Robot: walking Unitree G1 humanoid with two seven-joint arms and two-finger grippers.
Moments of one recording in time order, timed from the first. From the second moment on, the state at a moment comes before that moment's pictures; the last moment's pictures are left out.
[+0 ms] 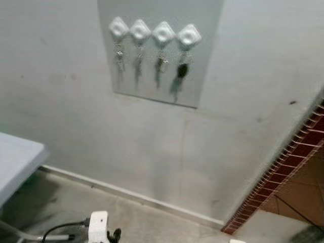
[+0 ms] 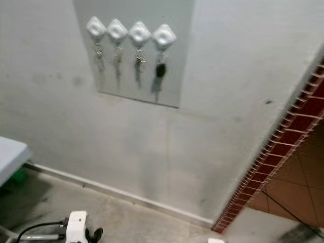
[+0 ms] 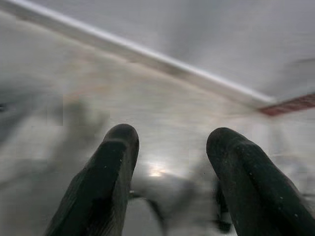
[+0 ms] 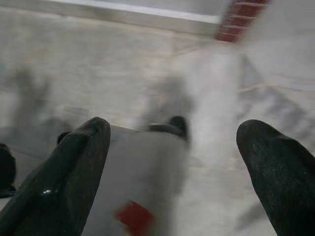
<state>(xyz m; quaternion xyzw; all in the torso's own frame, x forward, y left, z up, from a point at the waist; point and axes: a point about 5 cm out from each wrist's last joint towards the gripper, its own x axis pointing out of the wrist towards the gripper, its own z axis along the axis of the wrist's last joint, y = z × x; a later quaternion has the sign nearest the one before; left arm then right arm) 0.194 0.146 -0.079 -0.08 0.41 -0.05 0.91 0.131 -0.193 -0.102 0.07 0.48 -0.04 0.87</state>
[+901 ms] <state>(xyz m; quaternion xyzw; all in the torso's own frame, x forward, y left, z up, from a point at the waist) 0.195 0.154 -0.078 -0.09 0.41 -0.03 0.91 0.135 -0.194 -0.101 0.07 0.48 -0.04 0.87</state>
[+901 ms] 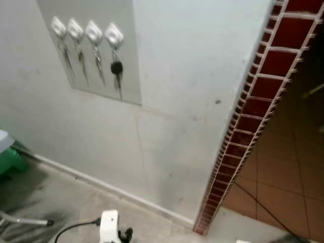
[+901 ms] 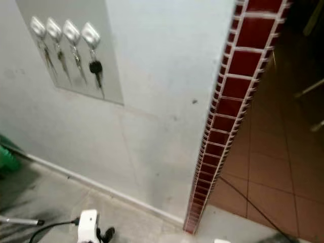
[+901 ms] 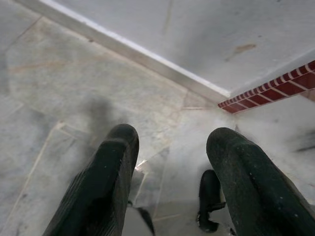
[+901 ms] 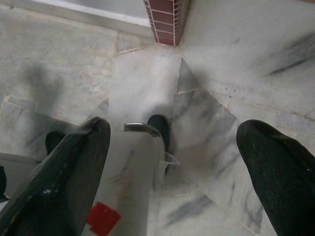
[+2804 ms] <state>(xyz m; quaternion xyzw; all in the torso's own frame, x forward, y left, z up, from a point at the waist) 0.189 0.162 -0.081 -0.07 0.42 -0.03 0.90 0.132 -0.190 -0.102 0.08 0.48 -0.05 0.87</state>
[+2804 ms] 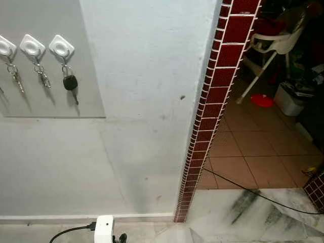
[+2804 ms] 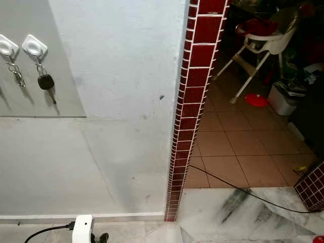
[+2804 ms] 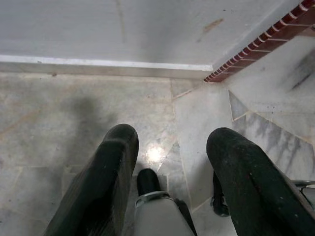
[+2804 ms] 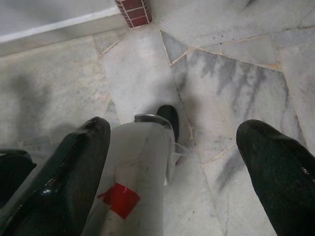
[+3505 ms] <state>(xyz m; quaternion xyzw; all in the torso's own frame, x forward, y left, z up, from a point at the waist) 0.189 0.155 -0.082 -0.09 0.43 -0.03 0.90 0.132 -0.192 -0.102 0.08 0.48 -0.05 0.87</state>
